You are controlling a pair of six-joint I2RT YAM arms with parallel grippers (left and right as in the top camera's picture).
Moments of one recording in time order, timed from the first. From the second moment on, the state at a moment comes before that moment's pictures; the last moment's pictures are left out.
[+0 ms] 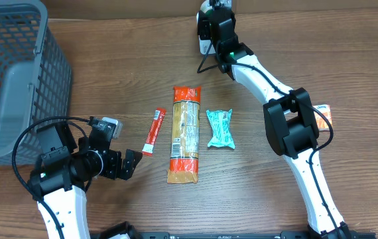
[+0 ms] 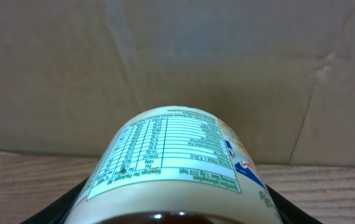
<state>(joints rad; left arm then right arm) 0.40 1.01 0.89 -1.07 0.46 0.56 0.44 2.63 2.21 0.10 0.24 0.27</state>
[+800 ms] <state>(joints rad) 0.40 1.01 0.89 -1.07 0.46 0.56 0.37 2.23 2.18 -1.30 0.20 0.28</state>
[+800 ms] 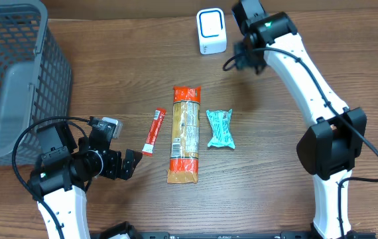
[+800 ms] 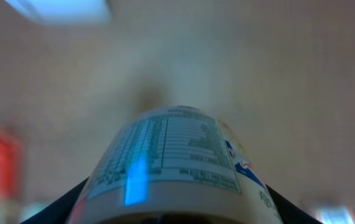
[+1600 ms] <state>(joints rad) 0.40 1.01 0.89 -1.07 0.46 0.56 0.12 2.25 1.82 -1.43 0.16 0.37</state>
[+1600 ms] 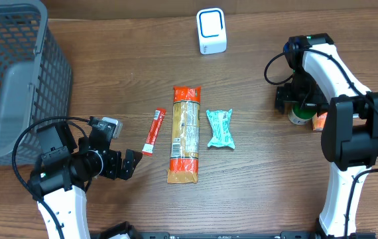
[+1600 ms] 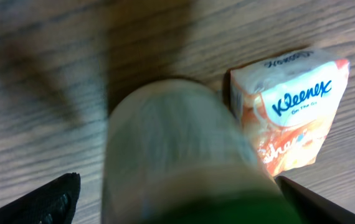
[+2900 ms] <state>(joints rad) 0.40 1.01 0.89 -1.07 0.46 0.56 0.53 1.91 1.55 -1.02 -0.25 0.18</state>
